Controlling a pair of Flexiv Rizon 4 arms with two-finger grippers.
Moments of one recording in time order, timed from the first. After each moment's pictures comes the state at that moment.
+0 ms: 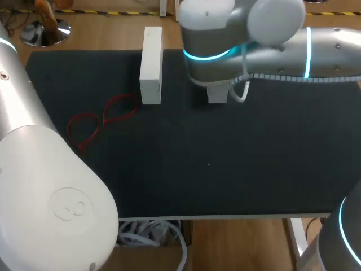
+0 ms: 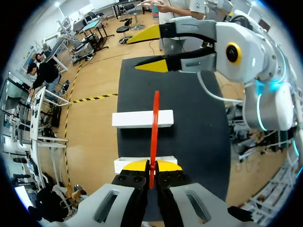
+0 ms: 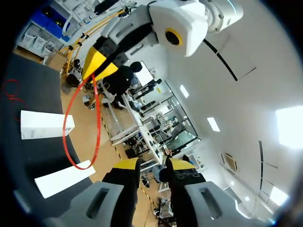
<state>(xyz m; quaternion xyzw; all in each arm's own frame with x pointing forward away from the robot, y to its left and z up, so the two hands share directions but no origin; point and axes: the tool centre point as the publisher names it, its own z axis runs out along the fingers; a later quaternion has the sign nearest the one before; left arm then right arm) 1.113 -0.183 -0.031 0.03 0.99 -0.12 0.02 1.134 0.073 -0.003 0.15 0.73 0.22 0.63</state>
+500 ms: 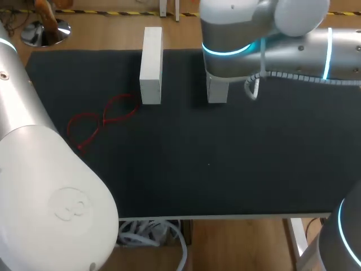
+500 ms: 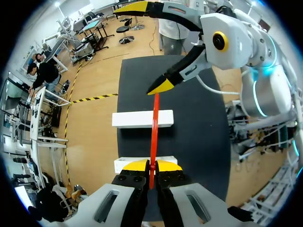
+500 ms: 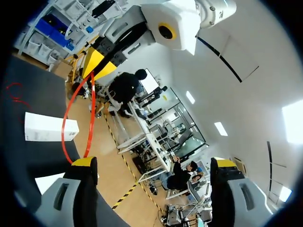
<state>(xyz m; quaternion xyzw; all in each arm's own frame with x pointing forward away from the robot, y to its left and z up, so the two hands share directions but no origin) 1.113 -0.183 -0.031 0.03 0.99 -0.12 0.02 1.143 0.070 -0.007 0.13 0.74 0.26 0.61</state>
